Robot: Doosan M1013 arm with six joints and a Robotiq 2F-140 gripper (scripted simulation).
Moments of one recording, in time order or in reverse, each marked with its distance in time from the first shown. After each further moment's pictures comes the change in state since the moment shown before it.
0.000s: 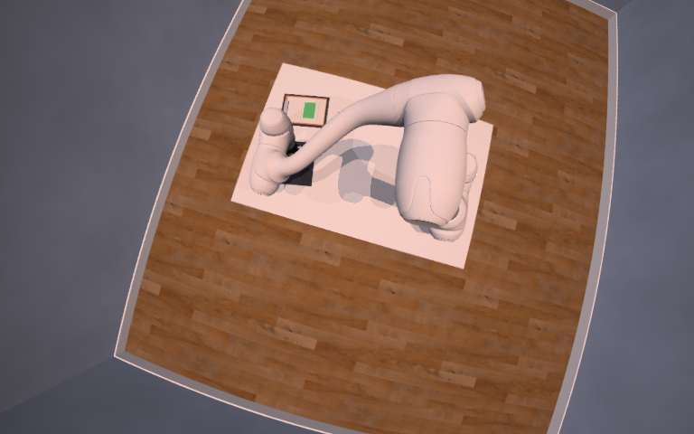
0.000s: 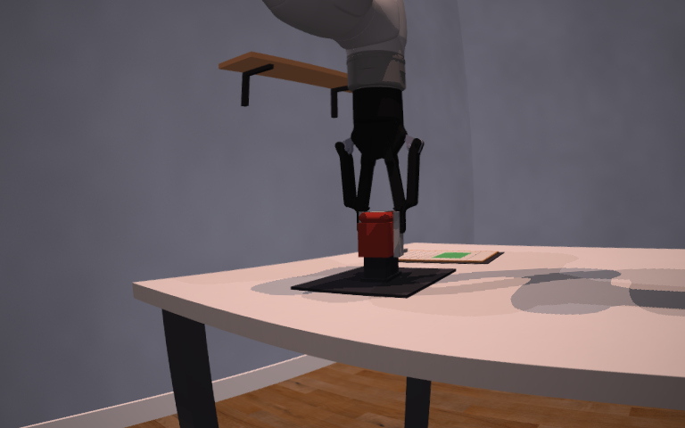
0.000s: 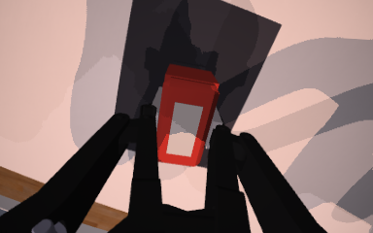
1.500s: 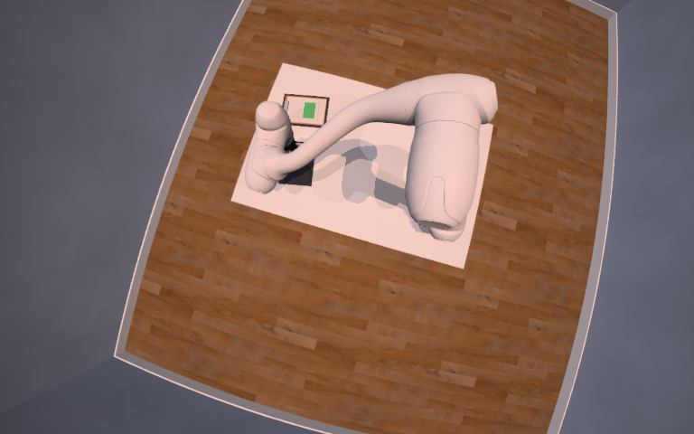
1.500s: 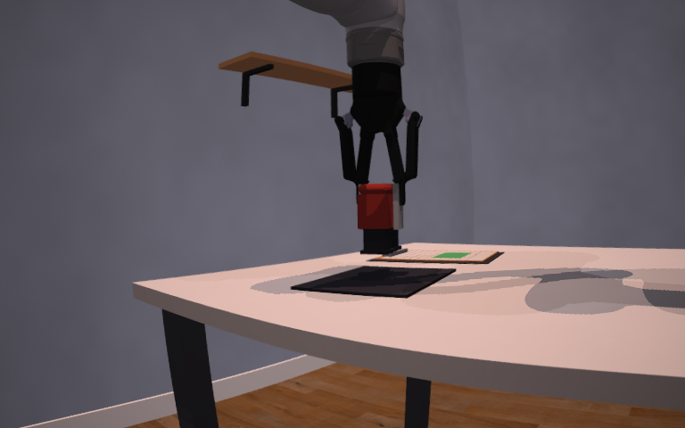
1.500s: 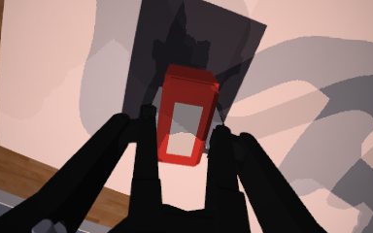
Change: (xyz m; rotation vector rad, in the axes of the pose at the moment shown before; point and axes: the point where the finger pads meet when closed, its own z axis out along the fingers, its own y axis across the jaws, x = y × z) arm 0.000 0.000 -0.040 0.000 0.000 0.000
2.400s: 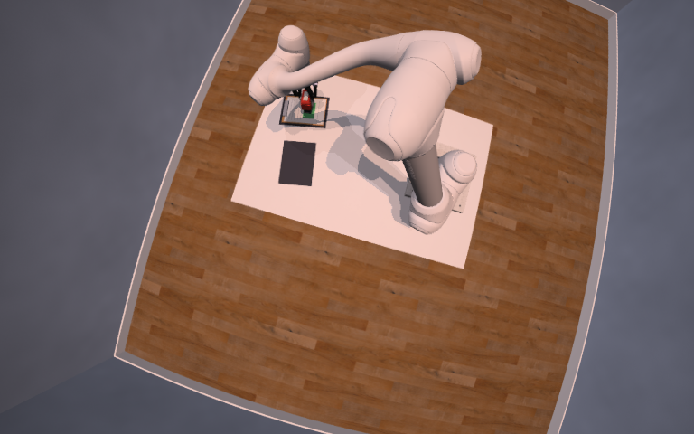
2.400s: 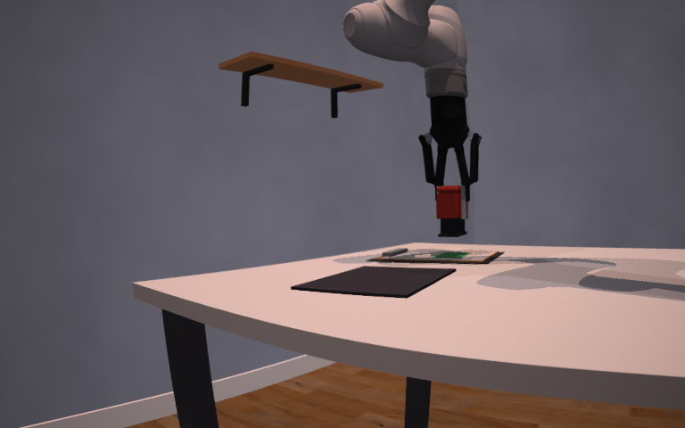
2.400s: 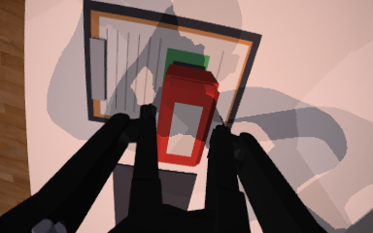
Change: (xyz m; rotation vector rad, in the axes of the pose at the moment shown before) arm 0.290 0.062 -0.001 0.000 0.001 0.133
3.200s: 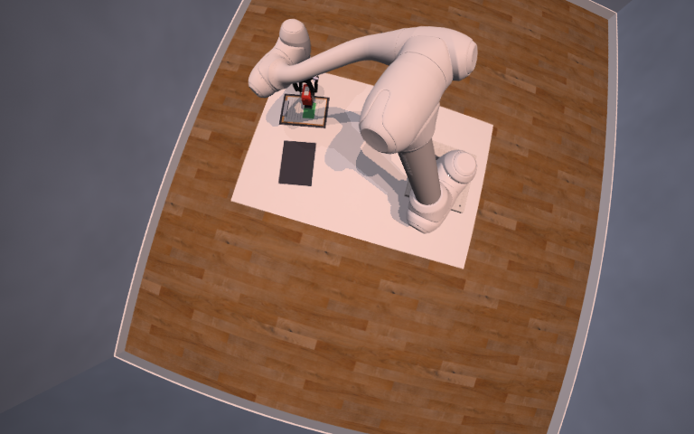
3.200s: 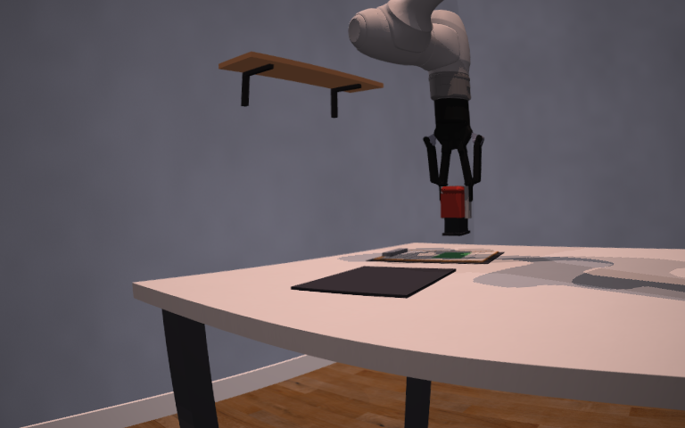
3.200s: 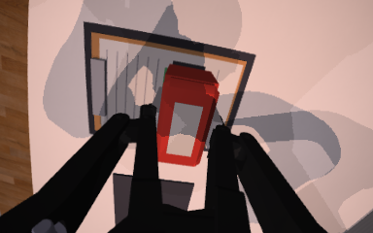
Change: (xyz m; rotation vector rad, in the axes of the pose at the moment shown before) arm 0.028 0.000 0.000 0.000 -0.002 -0.001
